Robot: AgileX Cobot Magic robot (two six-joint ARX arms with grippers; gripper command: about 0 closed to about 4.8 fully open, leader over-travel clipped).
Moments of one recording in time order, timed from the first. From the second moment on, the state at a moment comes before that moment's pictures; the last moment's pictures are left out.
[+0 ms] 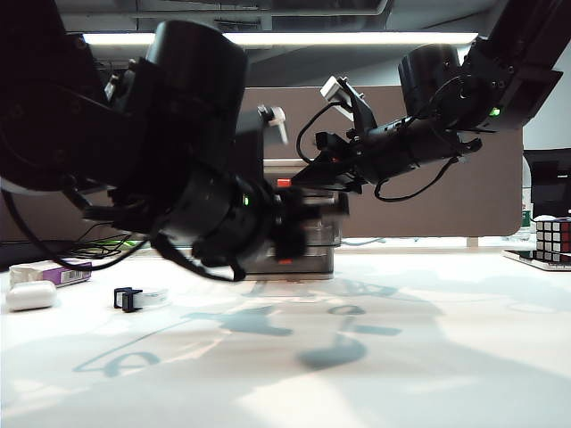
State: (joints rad) left arm -0.87 1.88 0.67 0.93 -0.46 -0.24; right arm 0.32 1.99 1.21 0.53 -0.62 0.00
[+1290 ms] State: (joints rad) left arm -0.32 1.27 0.43 0.17 0.27 0.41; right arm 0.32 1.99 1.22 0.49 -0.69 0.07
